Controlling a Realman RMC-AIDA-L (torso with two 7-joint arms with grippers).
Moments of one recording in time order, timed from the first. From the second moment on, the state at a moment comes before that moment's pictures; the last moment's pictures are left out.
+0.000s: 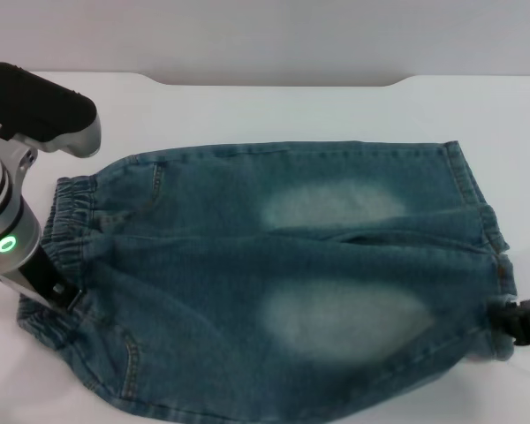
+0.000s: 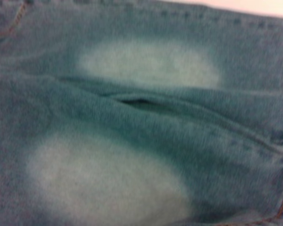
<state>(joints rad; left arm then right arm) -0.53 -2.05 -1.54 -1.48 2.89 -1.74 0.11 -0.06 2.07 1.55 2.01 -2.57 1.50 -0.21</state>
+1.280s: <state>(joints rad) -0.40 -2.06 -1.63 -1.60 2.89 -1.39 0.13 -0.12 2.08 1.62 1.98 -2.50 0.95 -0.44</state>
